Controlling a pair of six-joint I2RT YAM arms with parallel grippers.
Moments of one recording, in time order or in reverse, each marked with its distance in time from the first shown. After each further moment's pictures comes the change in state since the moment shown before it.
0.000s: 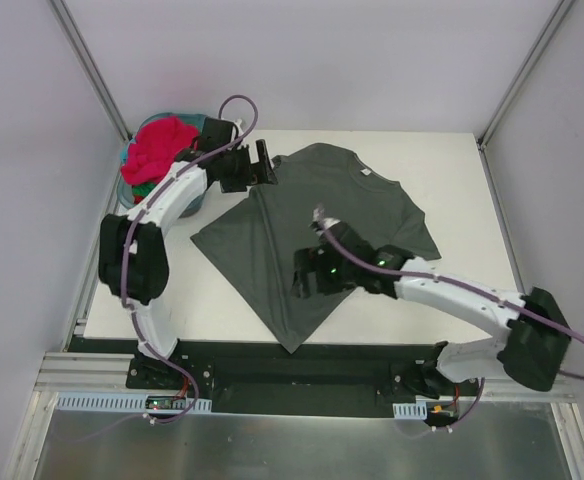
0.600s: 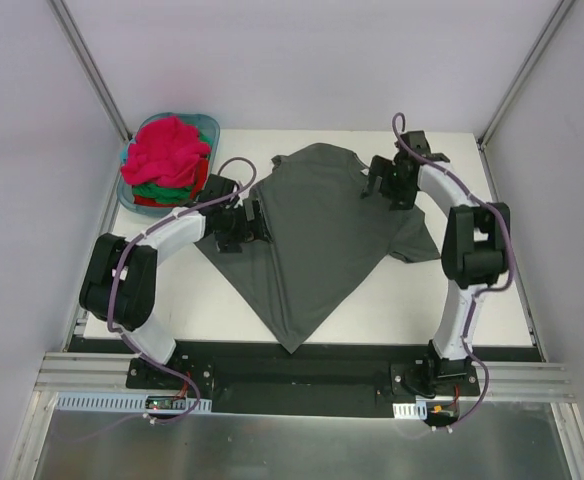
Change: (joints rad) left arm -0.063 -0.268 -0.593 0.111 0.004 -0.115; right arm -0.856 0.542 0.539 -0.142 -0.086 -0.255
